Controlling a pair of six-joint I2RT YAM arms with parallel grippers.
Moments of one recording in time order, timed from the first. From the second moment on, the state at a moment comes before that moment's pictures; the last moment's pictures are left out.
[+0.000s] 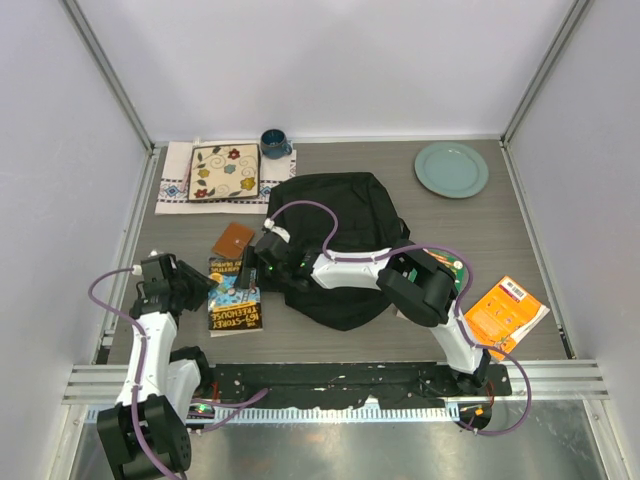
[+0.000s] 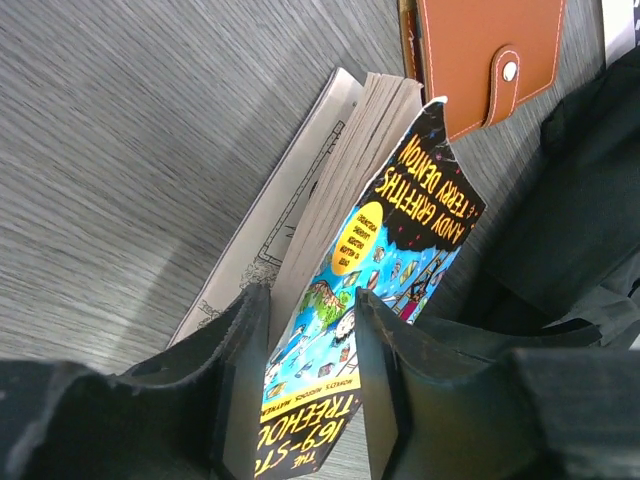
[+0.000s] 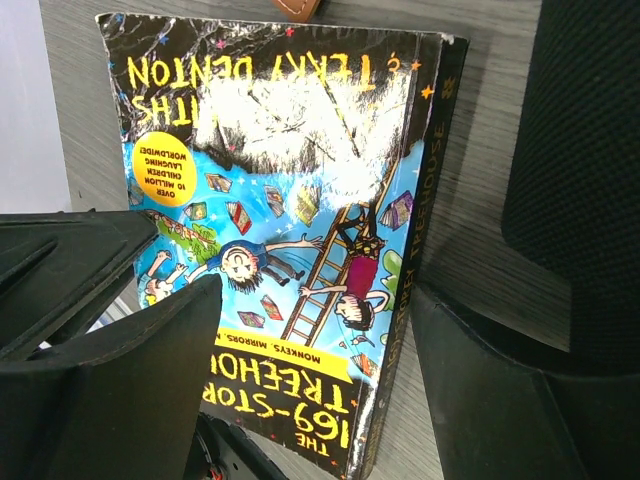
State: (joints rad) left arm 0.24 0.81 0.41 -0.48 0.20 -0.75; right arm 1.08 2.14 1.44 -0.02 -0.03 1.02
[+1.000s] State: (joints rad) left arm 0.23 0.69 0.66 -0.55 0.39 -0.74; right arm 1.04 1.80 1.29 0.02 -0.06 0.98
